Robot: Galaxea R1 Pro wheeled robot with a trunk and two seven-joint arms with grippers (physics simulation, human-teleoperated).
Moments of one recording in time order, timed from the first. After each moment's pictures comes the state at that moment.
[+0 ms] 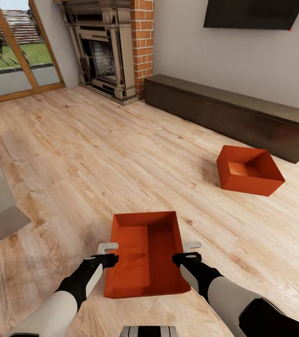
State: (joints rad) left arm -0.67 -0.07 0.00 -0.48 0.07 0.30 0.08; right arm -0.81 0.11 0.57 -0.22 -0.49 0.18 -0.33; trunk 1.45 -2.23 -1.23
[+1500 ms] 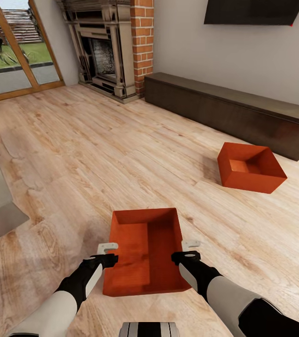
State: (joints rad) left arm -0.67 -0.07 0.00 -0.48 0.07 0.30 0.08; right arm -0.81 0.12 0.56 -0.24 -0.49 0.18 -0.34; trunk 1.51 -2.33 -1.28
